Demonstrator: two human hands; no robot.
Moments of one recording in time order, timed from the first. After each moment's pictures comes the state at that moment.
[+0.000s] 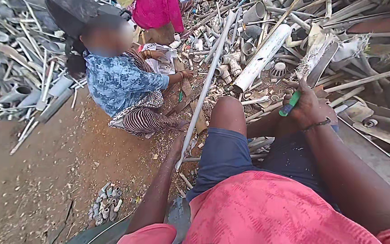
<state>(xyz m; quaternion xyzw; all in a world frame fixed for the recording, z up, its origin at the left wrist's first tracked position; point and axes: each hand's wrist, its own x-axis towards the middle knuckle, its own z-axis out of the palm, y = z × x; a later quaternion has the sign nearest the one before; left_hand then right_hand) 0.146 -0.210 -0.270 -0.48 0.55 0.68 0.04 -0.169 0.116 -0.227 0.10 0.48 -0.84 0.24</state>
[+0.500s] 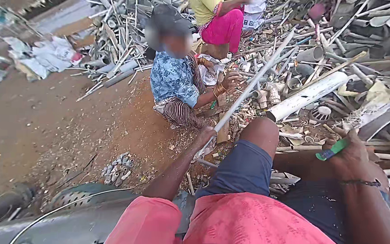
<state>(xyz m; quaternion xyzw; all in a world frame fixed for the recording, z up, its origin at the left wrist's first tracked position) 0.138 -0.220 -0.228 -0.39 0.71 0.58 -0.02 -0.166 0.110 -0.224 0.08 0.50 -0.83 0.23</state>
